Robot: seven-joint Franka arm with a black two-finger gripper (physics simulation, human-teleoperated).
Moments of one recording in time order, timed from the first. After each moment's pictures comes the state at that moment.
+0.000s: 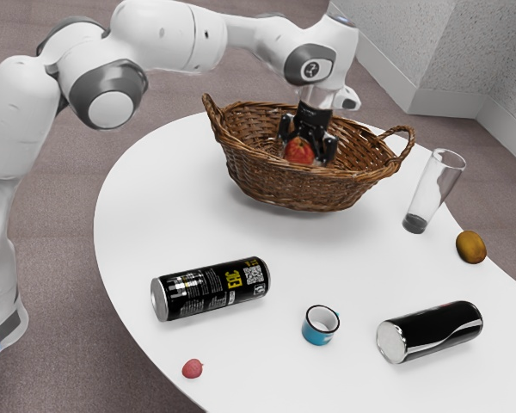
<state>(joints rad) -0.08 0.35 0.34 -1.37 -0.14 1.73 -0.35</state>
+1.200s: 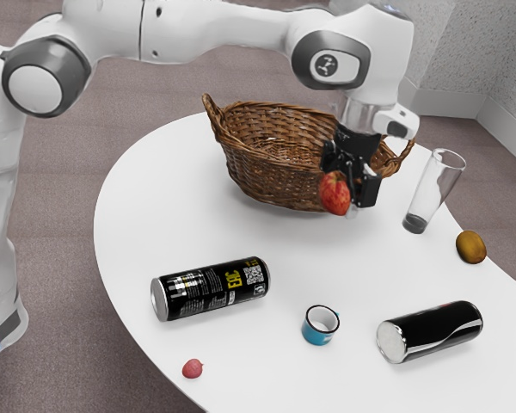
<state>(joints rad) -0.08 0.18 -0.16 -1.37 -0.08 1.63 -0.37</state>
